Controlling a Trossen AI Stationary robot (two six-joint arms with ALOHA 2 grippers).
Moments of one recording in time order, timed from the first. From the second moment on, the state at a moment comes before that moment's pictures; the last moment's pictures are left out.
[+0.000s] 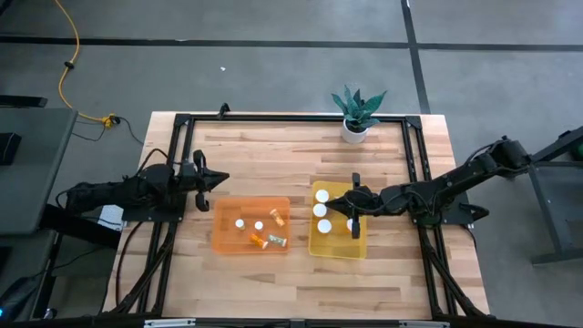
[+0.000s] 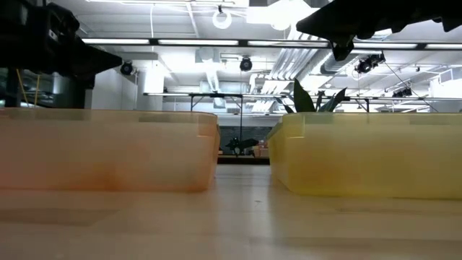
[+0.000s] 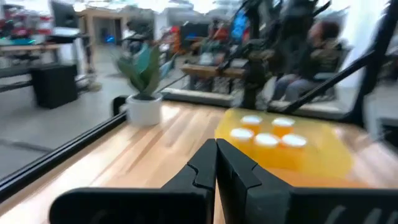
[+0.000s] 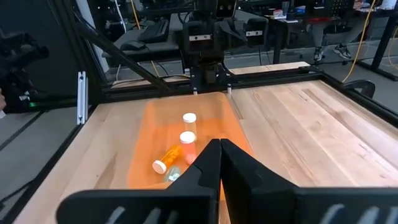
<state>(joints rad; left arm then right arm) 0.18 0.00 0.04 -0.04 -0.16 -0.05 0.32 1.15 0.49 0.50 0.37 0.15</state>
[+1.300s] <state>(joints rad) 0.28 0.00 0.01 0.01 -0.04 -0.13 0.25 0.11 0.05 0.24 0.22 0.15</state>
